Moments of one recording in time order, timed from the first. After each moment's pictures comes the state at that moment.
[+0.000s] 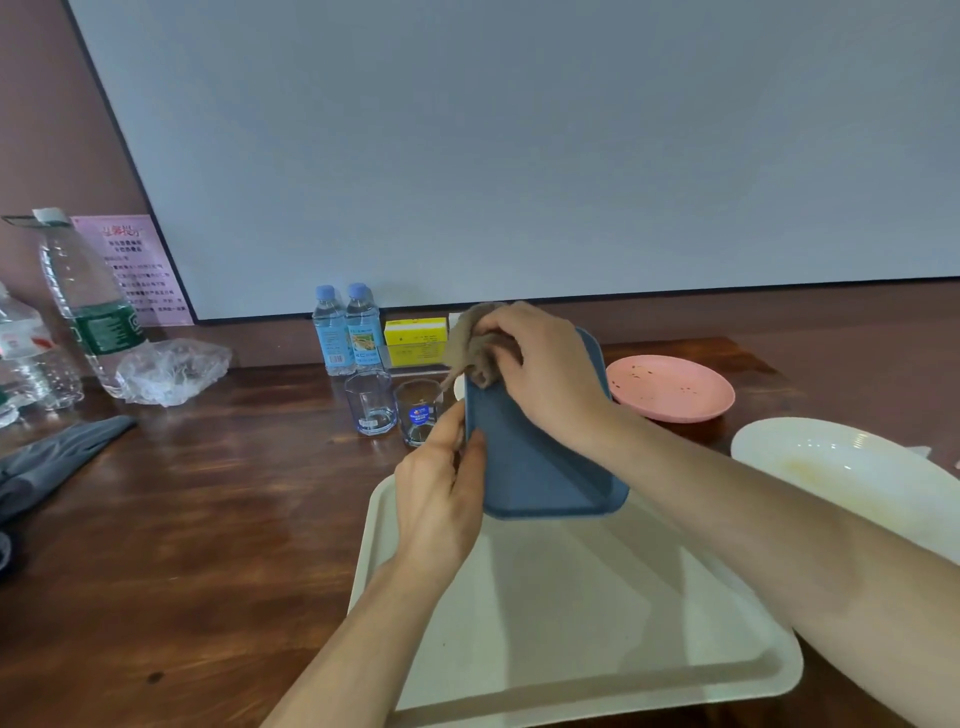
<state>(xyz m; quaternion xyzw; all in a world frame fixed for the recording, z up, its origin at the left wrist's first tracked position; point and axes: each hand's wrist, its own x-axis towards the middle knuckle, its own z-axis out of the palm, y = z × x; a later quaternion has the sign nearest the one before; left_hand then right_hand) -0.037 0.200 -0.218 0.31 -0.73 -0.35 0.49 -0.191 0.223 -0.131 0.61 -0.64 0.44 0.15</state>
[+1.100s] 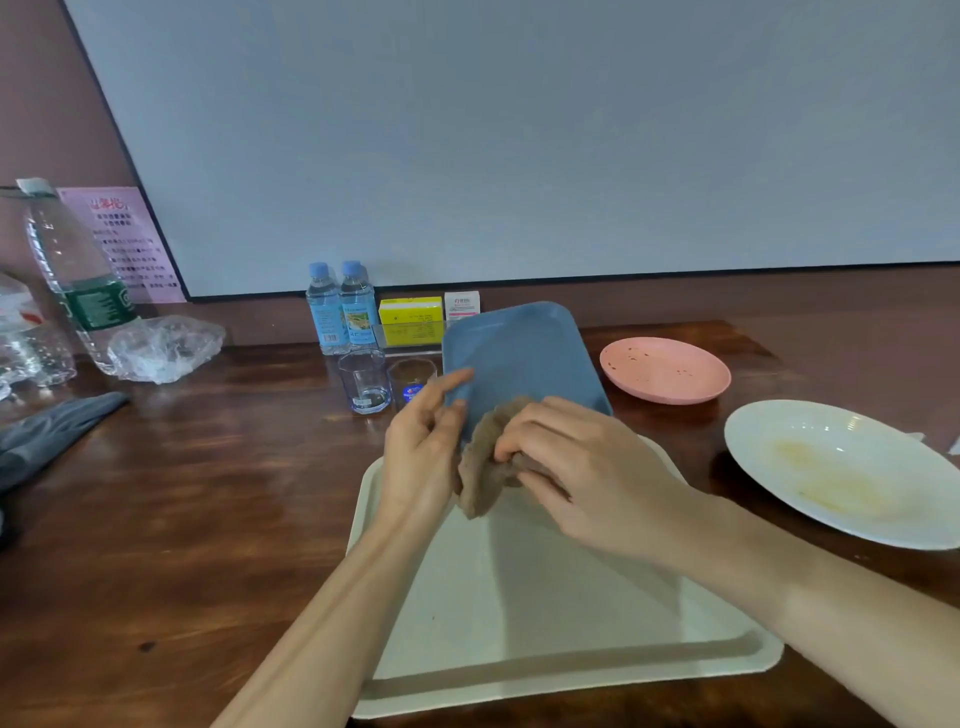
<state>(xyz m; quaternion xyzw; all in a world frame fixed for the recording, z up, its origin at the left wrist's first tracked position) -0.038 0.191 -0.206 0.28 -0.66 -0.51 0.48 -0.174 0.330 -0.173 0.77 -0.55 0.27 0.16</state>
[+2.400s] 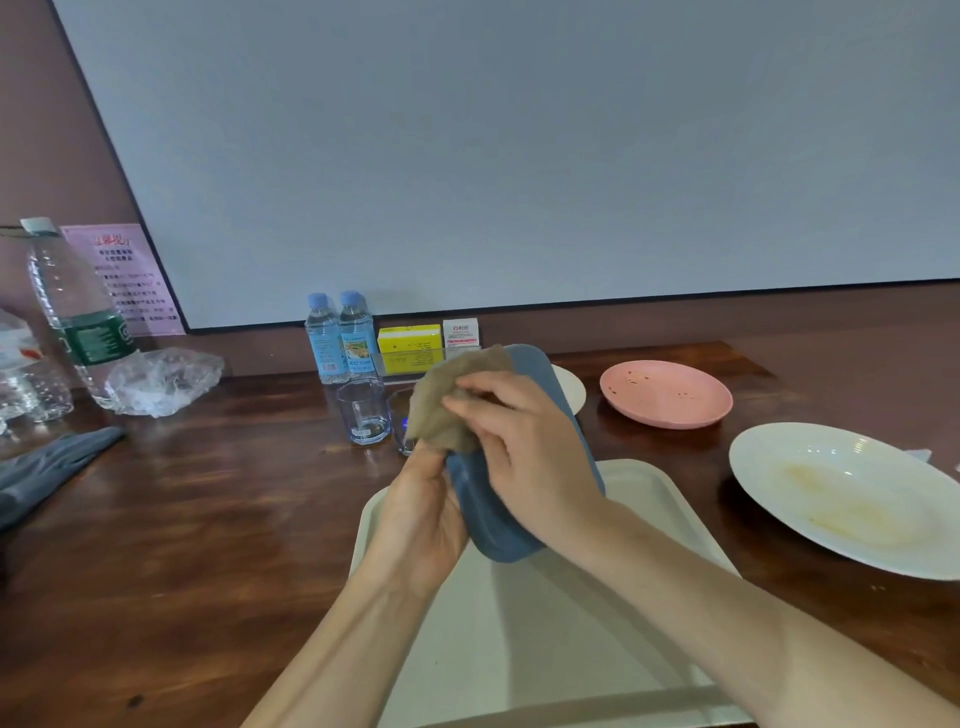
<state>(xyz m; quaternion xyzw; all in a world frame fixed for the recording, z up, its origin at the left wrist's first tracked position) -0.038 0.198 -0.201 0.18 -0.30 -0.86 0.36 -0.150 0.257 -0.181 0.64 -0.62 0.44 0.14</state>
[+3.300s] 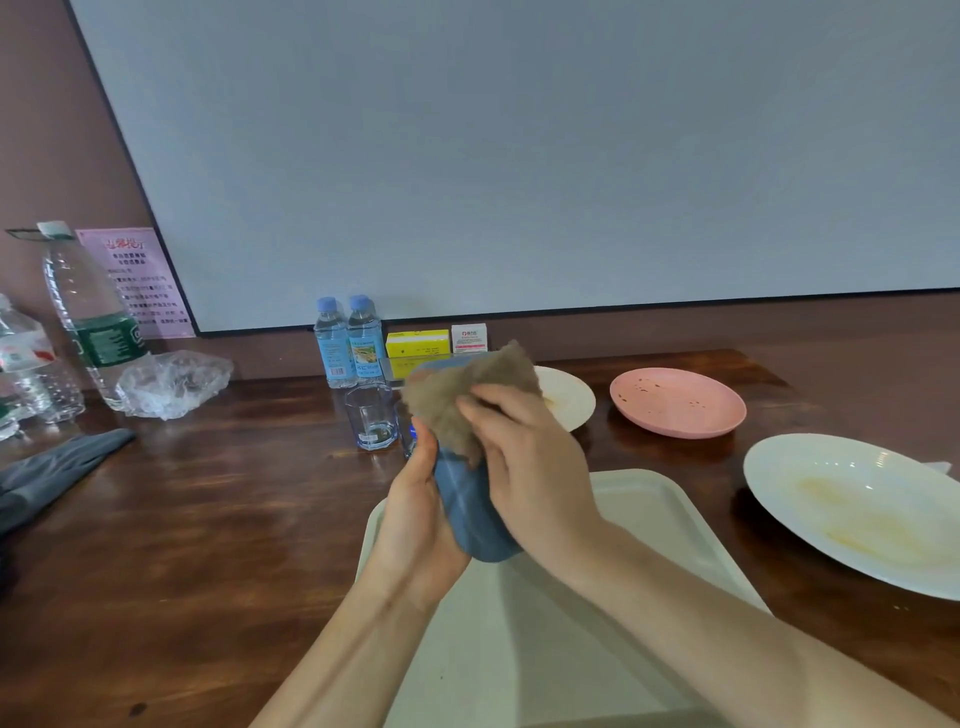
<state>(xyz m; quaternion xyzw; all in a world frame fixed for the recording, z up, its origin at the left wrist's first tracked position) -0.030 0.196 -0.201 0.13 -0.30 -0.88 0.34 -0.138 0.255 -0.184 0.59 -0.66 0.43 0.16</state>
